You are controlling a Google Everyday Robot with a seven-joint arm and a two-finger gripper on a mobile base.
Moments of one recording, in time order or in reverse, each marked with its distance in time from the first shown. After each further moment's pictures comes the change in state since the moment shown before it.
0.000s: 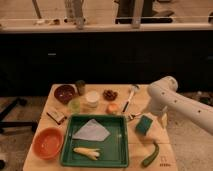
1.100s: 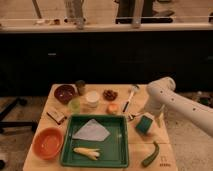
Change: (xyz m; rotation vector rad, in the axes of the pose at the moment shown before) arm 0.005 -0.017 0.022 0.039 -0.066 -0.007
